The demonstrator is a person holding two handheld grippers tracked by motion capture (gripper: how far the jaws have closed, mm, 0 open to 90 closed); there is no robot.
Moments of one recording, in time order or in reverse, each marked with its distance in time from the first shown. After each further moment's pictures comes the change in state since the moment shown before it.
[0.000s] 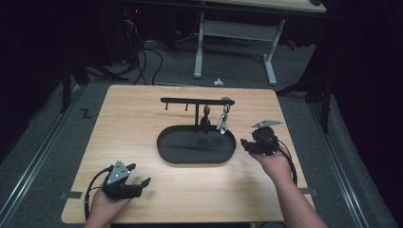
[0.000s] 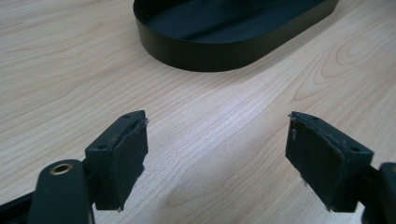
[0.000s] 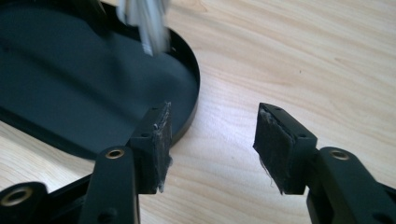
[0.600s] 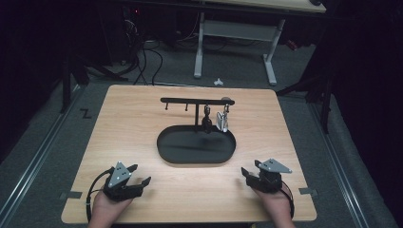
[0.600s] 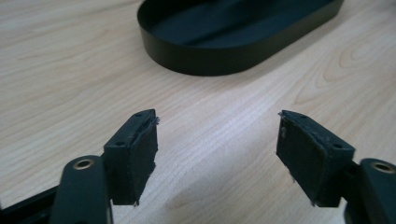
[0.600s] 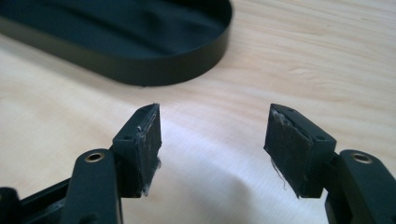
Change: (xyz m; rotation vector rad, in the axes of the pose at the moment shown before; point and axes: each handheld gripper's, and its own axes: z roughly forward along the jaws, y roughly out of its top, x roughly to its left) left arm -0.008 0.001 -0.001 -0.034 0.046 0.001; right arm 0.023 -0.119 -0.001 -0.233 0.049 -0.012
